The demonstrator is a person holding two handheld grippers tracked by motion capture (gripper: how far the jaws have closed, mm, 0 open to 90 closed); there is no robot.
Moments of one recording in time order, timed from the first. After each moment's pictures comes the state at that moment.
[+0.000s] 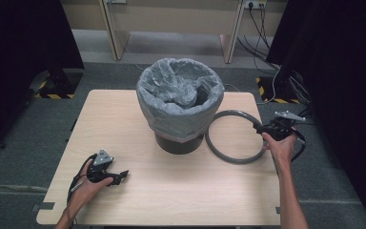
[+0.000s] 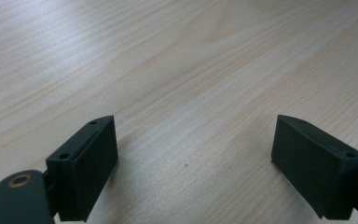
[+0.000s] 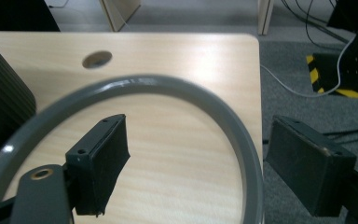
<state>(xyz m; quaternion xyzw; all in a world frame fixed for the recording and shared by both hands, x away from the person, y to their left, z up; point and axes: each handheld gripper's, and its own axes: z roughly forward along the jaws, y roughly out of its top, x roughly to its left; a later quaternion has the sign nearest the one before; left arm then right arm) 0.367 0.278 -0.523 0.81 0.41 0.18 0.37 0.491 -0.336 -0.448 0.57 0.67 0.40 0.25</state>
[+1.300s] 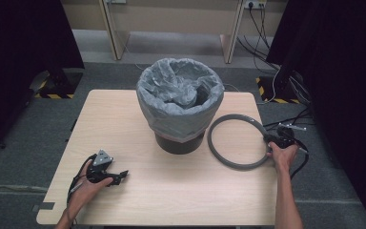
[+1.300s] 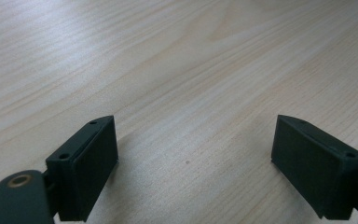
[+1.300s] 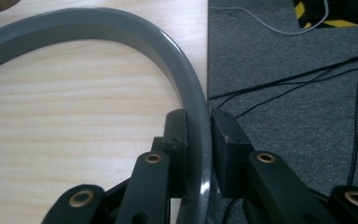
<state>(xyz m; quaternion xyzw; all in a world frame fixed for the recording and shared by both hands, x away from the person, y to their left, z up) 0.366 0.278 -0.523 0.81 0.42 0.18 0.37 0.499 -0.375 -0.507 0.64 0.66 0.35 0.20</state>
